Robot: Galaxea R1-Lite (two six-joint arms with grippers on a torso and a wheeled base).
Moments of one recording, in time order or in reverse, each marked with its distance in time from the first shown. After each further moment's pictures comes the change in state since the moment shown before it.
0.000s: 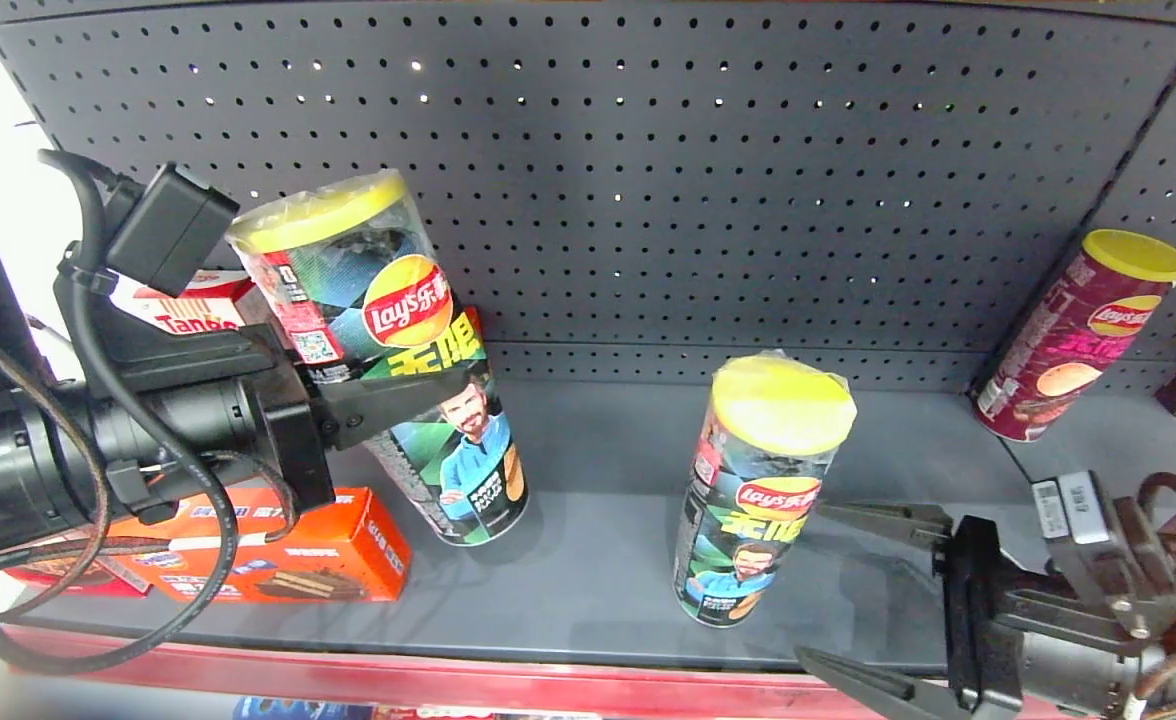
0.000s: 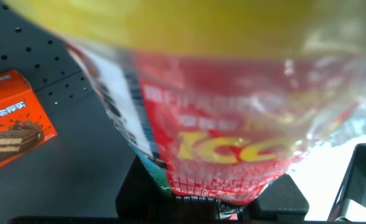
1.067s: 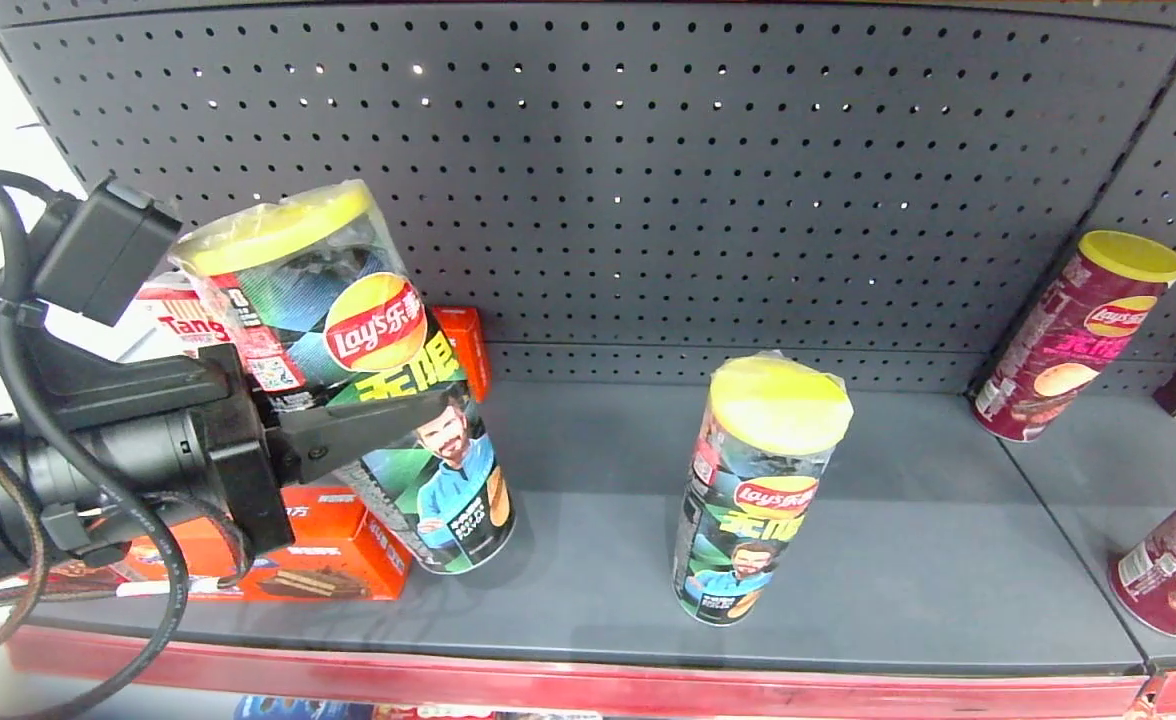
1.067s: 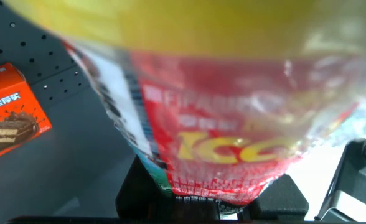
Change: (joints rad) left arm -0.006 -0.074 0.058 0.010 0.001 0.000; right arm -0.213 -1.197 0.077 1.169 -0.192 0.073
